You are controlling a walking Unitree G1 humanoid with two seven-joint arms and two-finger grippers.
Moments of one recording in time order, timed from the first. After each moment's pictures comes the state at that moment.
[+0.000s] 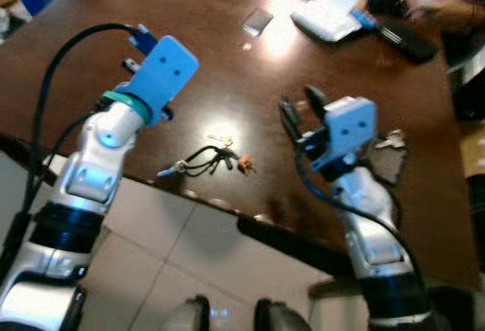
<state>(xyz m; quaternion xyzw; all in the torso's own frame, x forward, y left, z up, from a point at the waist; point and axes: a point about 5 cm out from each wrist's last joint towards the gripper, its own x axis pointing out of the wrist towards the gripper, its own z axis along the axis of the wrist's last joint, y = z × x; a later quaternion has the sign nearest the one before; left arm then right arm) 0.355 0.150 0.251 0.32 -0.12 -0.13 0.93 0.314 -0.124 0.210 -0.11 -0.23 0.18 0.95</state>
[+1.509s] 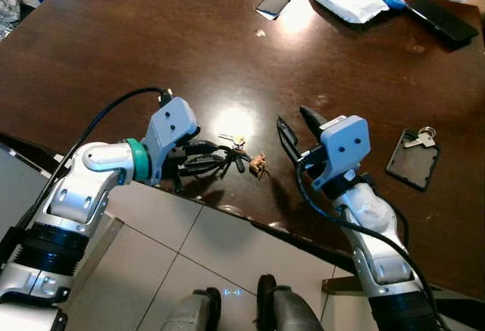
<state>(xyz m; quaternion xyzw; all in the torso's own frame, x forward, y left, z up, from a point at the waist) 0.330 0.141 0.199 0.20 0.02 -0.50 0.84 0.303 -0.132 0.194 -0.12 -0.20 0.19 0.95</state>
